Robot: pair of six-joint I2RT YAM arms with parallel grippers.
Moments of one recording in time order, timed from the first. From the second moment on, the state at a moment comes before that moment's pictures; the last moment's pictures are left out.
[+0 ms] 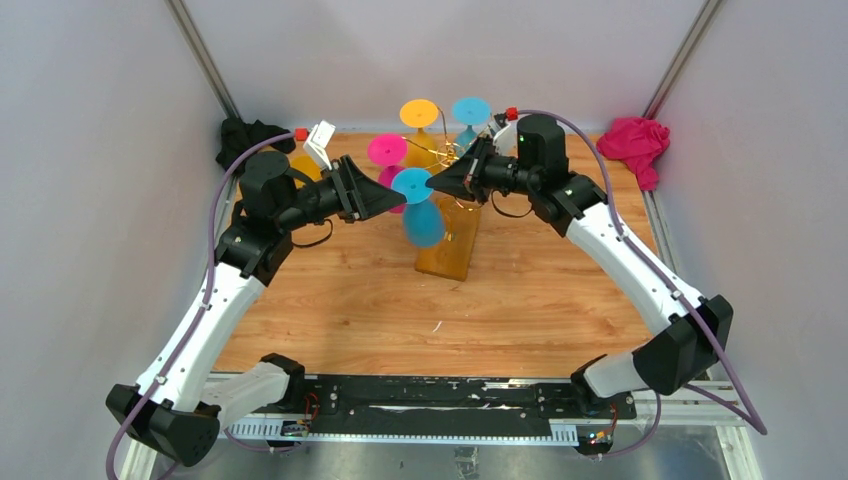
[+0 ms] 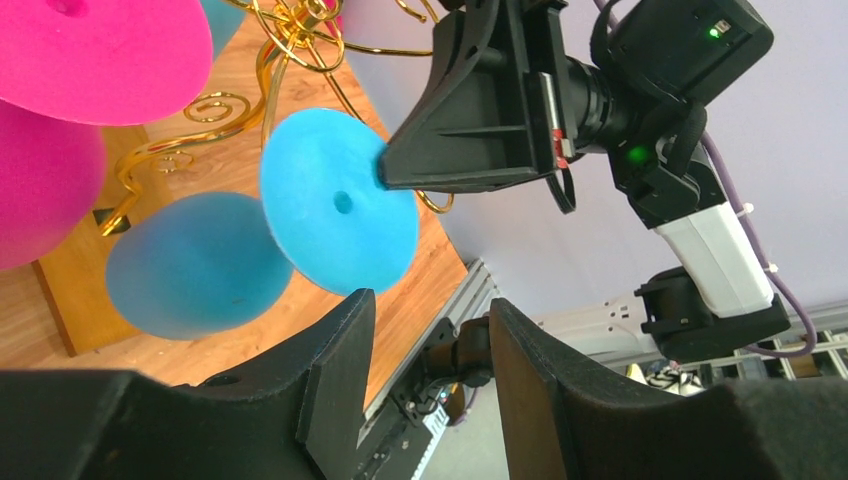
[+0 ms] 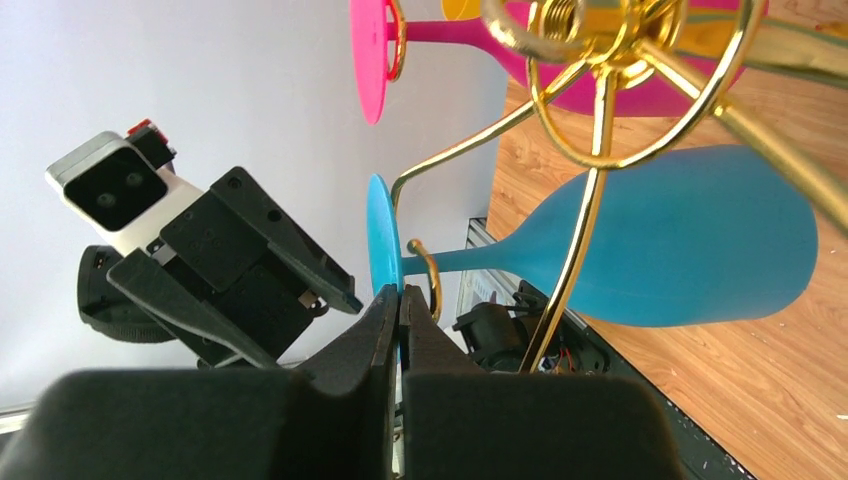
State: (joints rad) left arm -0.38 1.03 1.15 -0.23 0.64 -0.79; right arm 0.54 1.40 1.42 -0.30 -0.59 1.16
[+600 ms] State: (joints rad) left arm -0.38 0.98 1.17 -0.28 0.64 -0.77; right arm 0.54 1.45 1.45 -0.27 -0.54 1.16
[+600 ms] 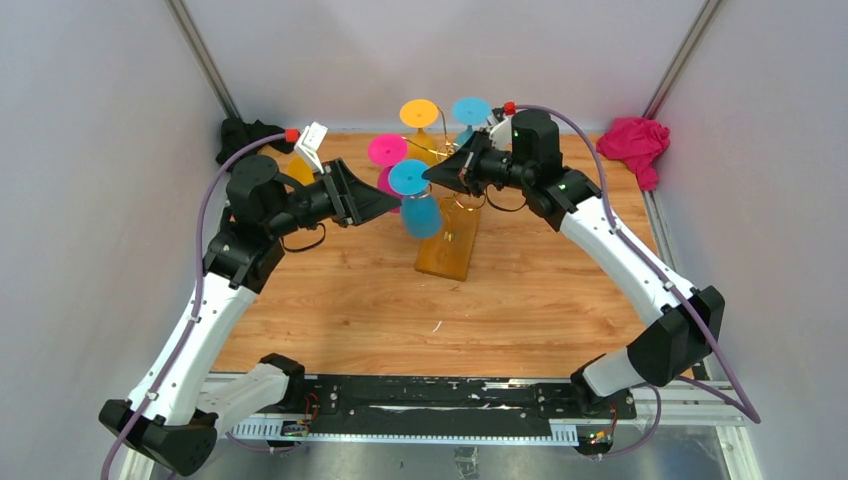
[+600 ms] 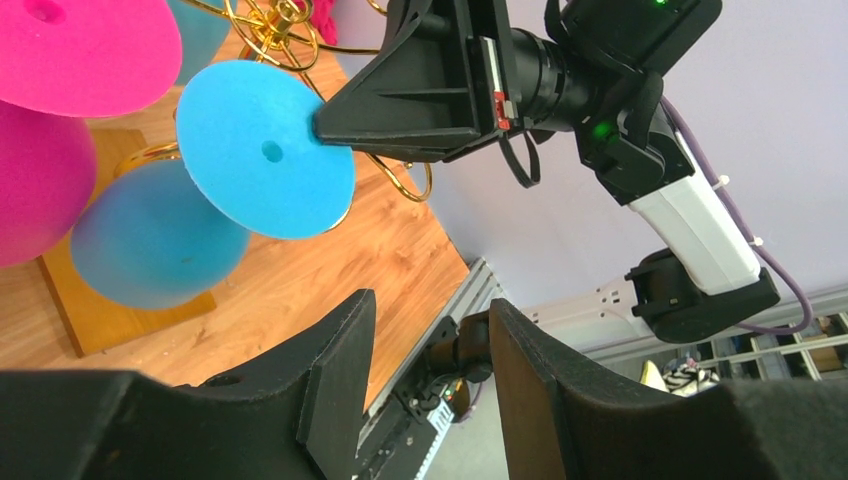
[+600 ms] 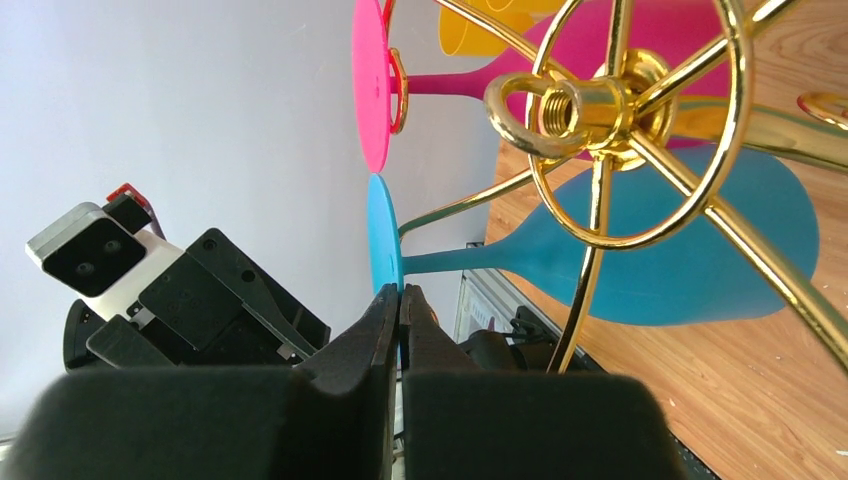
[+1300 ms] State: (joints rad) left arm -0.38 0.98 1.17 -0.29 0.64 -0.76; right arm 0.48 1.38 1.44 -0.28 -0.49 1.16
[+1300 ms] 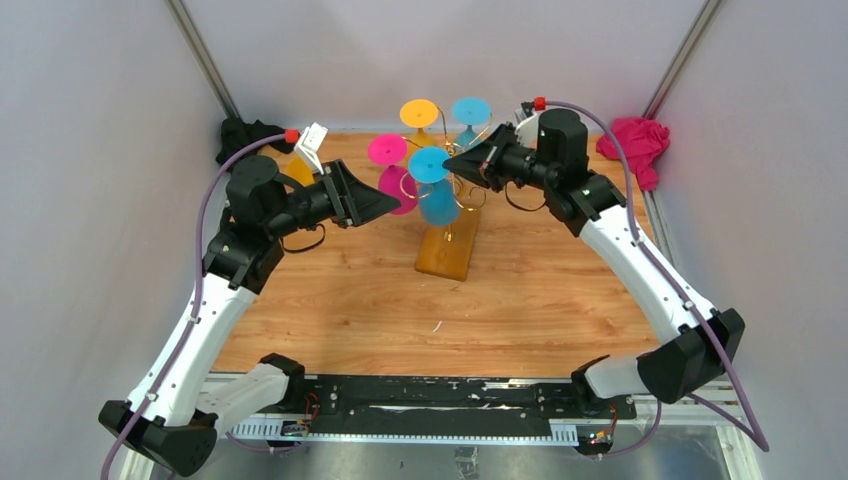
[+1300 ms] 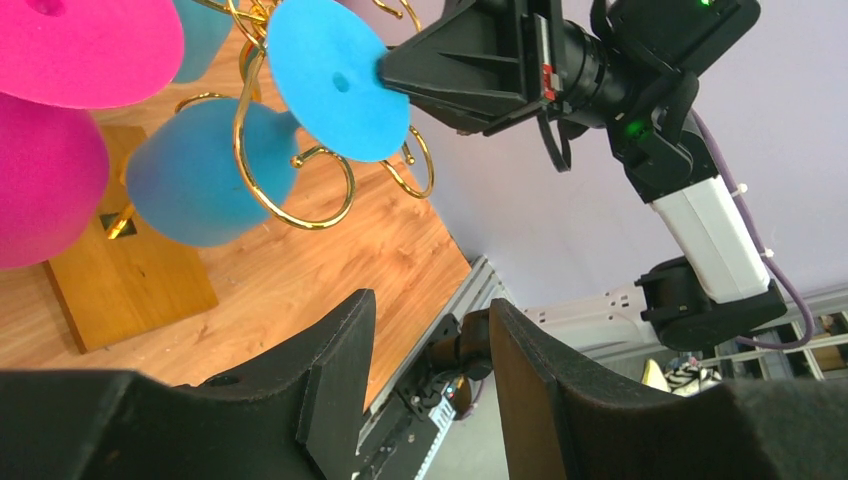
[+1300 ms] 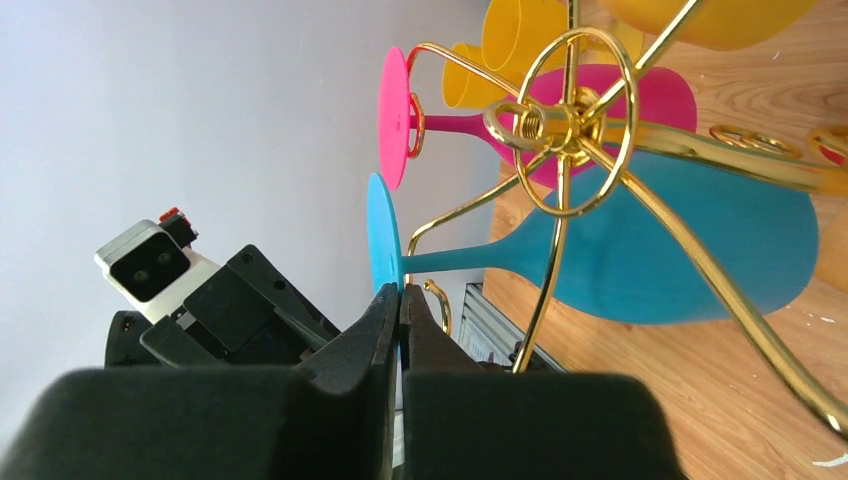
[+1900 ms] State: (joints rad) left arm -0.38 0.97 1.16 -0.29 0.64 -0.77; right arm 0.46 1.20 1.26 -0.27 -0.51 1.16
